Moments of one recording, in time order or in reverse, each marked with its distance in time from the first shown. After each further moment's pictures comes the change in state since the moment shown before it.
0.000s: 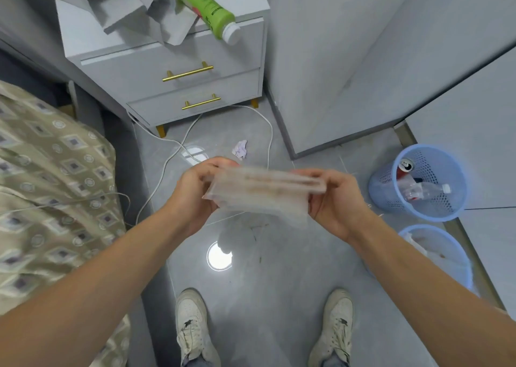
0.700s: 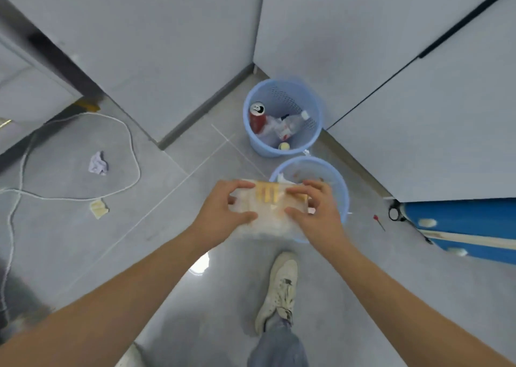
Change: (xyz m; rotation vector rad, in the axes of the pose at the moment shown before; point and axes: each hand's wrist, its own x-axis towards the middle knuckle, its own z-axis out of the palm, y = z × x) left_hand 0.040 -0.213 0.294 0.915 -0.415 0.158; right_hand -0.186 0.069 -0.300 -0.773 0.892 -0.351
